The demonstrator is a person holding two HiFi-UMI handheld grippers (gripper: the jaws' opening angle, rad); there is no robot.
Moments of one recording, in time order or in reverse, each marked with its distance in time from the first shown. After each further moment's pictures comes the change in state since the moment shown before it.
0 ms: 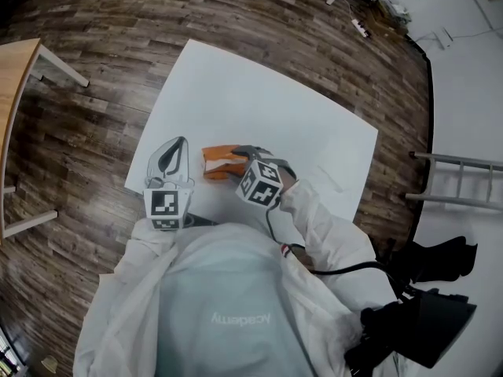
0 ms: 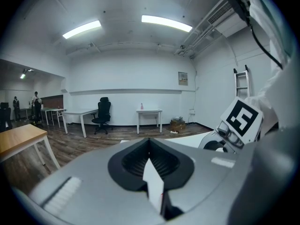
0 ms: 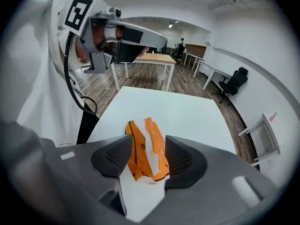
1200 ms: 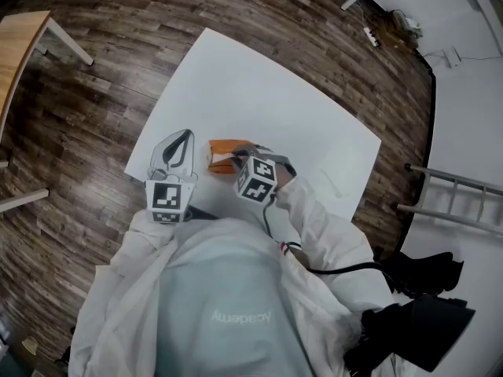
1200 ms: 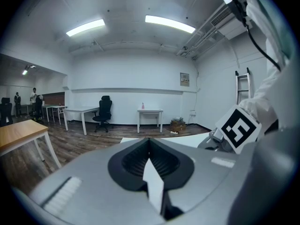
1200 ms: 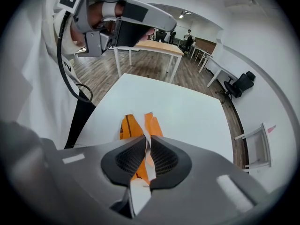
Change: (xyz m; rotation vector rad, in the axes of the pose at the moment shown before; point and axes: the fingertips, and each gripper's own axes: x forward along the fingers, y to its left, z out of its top) left arm -0.007 0.006 -0.009 -0.036 -0.001 0.001; right arm 0.022 0.001 -0.006 -0.102 0.140 -0.012
